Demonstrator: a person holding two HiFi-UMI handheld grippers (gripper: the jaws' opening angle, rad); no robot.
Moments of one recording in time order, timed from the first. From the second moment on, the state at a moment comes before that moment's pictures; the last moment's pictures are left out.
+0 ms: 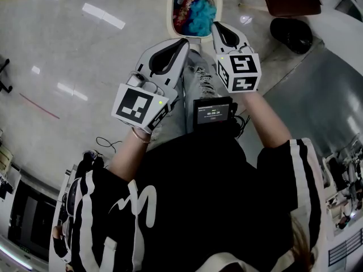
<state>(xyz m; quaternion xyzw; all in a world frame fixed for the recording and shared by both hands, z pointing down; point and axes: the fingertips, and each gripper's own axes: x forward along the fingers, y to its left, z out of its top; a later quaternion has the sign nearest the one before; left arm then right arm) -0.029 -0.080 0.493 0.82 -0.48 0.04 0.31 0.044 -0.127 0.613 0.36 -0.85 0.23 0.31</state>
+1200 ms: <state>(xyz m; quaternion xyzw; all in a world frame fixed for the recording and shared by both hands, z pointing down) -0.033 -0.105 0.439 0.83 -0.48 0.03 0.28 0.039 -0.147 0.521 0.37 -0.87 0.23 0.25</state>
